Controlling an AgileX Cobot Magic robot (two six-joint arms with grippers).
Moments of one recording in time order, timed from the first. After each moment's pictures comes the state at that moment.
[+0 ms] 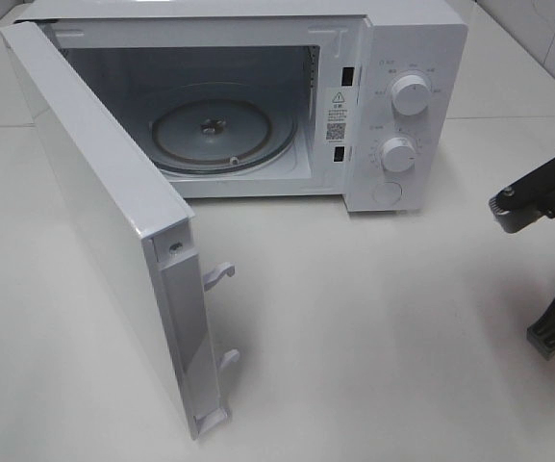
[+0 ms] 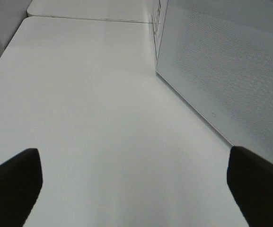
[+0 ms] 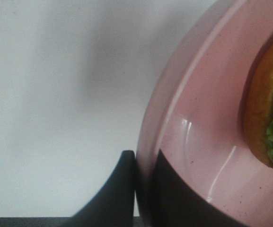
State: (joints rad) left arm 0.01 -0.01 -0.52 -0.07 1.07 -0.01; right arm 0.52 1.40 -0.67 -0.59 0.93 0.43
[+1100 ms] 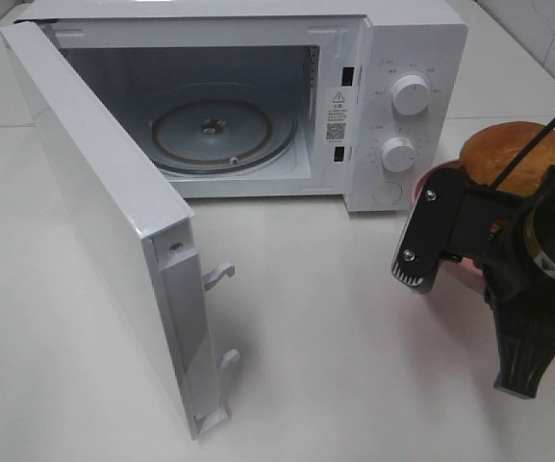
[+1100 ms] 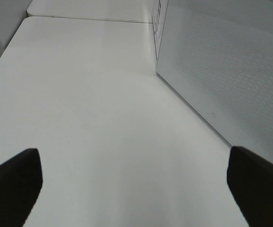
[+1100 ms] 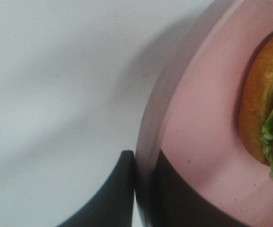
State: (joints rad) left arm 0.01 -0.01 -0.52 -0.07 1.07 -0.01; right arm 0.72 1.40 -0.67 -0.63 0.73 -0.02
